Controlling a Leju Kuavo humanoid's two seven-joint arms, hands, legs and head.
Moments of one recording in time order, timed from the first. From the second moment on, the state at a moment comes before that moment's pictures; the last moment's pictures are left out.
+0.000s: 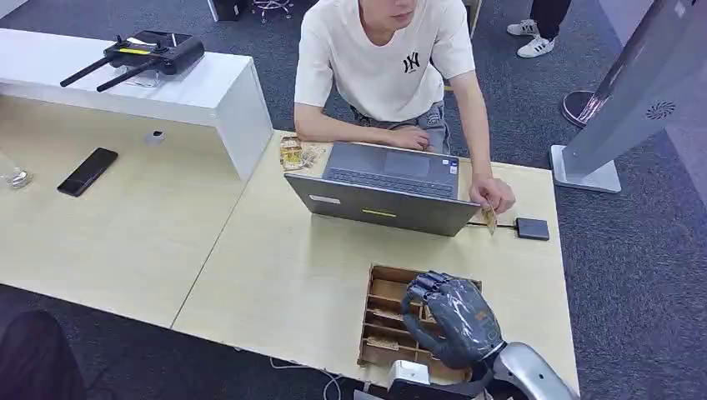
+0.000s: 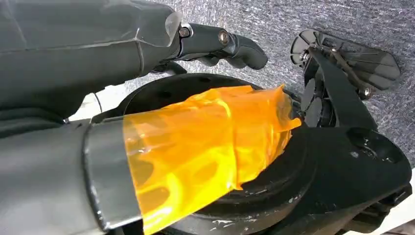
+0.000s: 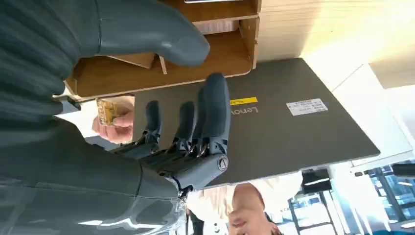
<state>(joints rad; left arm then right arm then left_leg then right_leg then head) 0.00 -0.10 -0.57 -0.01 1.01 0.03 -0.08 -0.27 -0.34 0.83 -1.59 0.74 -0.09 -0.04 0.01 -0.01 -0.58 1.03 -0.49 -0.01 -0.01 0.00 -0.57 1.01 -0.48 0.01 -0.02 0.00</state>
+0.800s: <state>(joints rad) 0.00 -0.09 -0.57 -0.01 1.02 0.02 -0.07 -0.32 -0.36 0.92 -1.57 0.78 -0.08 -0.02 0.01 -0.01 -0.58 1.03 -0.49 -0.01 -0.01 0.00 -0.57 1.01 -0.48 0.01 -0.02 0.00</state>
